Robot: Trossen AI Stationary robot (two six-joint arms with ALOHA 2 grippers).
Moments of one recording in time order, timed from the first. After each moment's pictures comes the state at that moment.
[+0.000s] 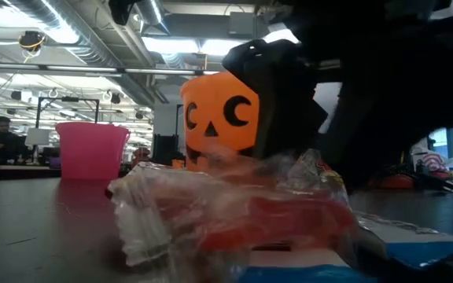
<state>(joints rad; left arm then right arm) -0.38 1.10 0.72 0.20 -0.56 -0.34 0.56 2.14 1.54 -0.50 0.15 -0.08</state>
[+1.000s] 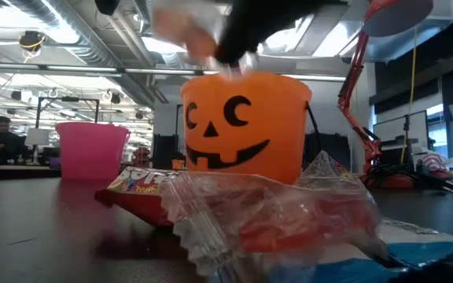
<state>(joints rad) -0.52 1.12 0.72 0.20 -0.56 -0.39 0.60 2.13 1.79 -0.73 0.40 0.08</state>
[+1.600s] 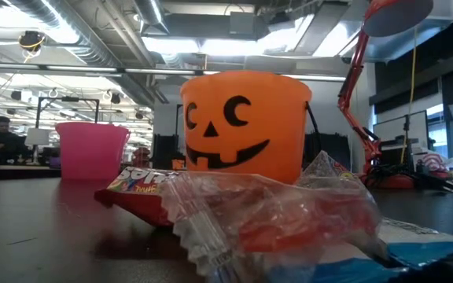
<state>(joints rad) -0.68 1.16 0.72 0.20 -0.56 -0.33 0.59 2.13 2.03 -0.86 0.73 0.21</state>
